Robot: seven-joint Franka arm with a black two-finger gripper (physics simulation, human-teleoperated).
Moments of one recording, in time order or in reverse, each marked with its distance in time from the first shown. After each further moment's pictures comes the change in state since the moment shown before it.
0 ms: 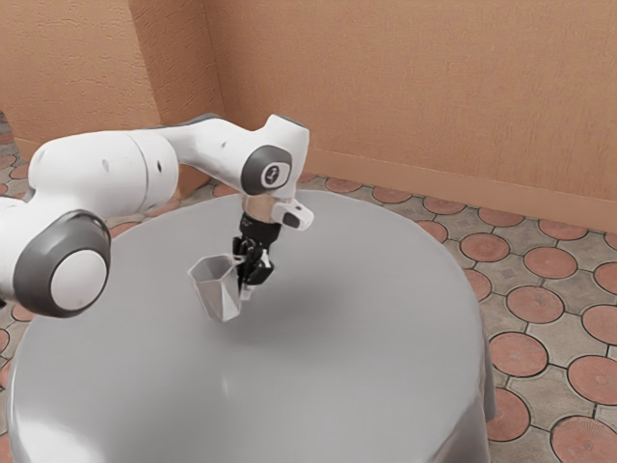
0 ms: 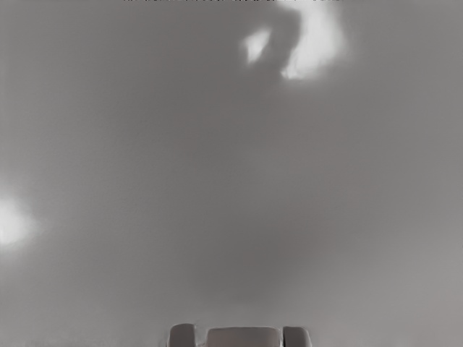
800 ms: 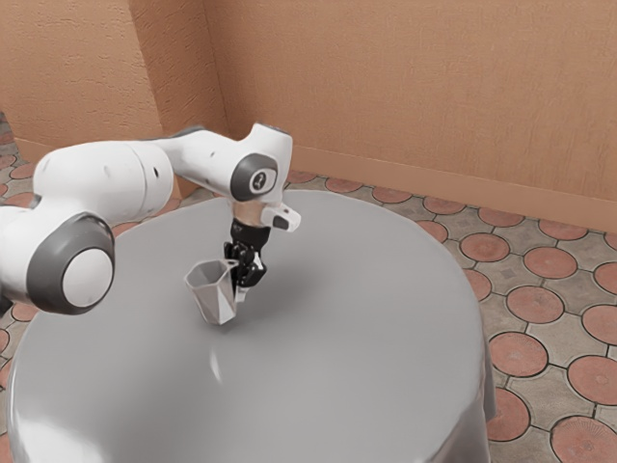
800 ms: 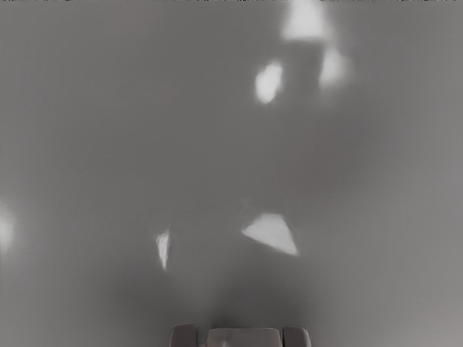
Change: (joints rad) arm 0.081 0.085 -0.031 0.061 0.002 0.045 -0.025
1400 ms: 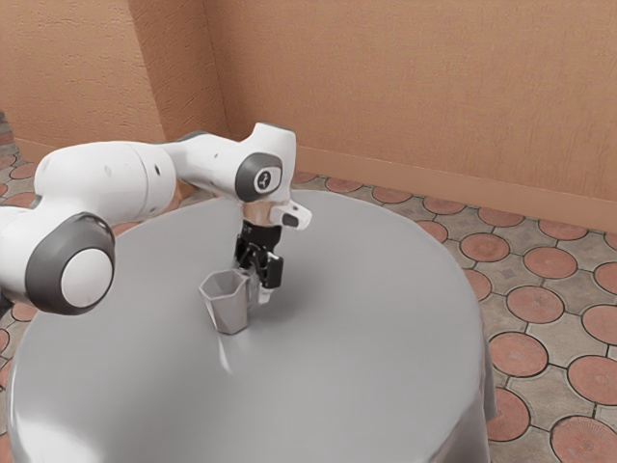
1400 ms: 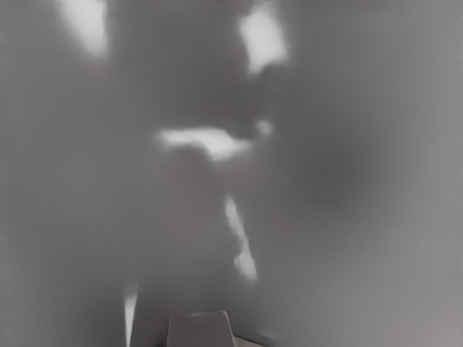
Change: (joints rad) arm -0.002 -0.007 -0.025 -0.005 -0.067 0.055 0.014
